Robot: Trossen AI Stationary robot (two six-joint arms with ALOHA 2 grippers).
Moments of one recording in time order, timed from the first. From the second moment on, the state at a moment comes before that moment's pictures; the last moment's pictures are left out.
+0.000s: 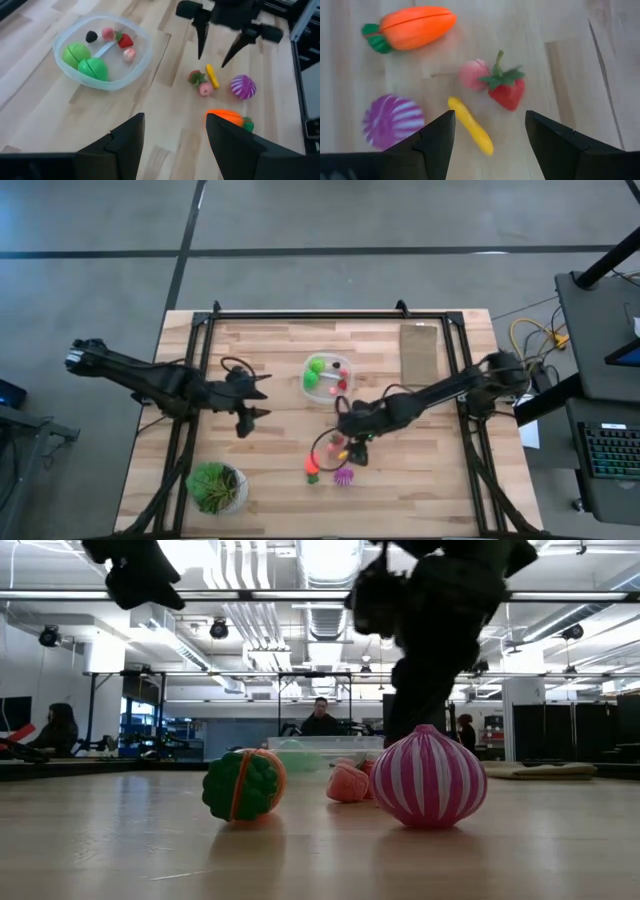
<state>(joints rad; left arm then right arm) -0.30 0.93 0.87 -0.65 -0.32 -0.56 0.25 1.78 1.12 -0.39 0.00 0.43</state>
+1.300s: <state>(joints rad) -0.30 0.76 0.71 -0.63 -0.26 -0.41 0.05 1.79 1.40 -0.70 0.17 0.67</state>
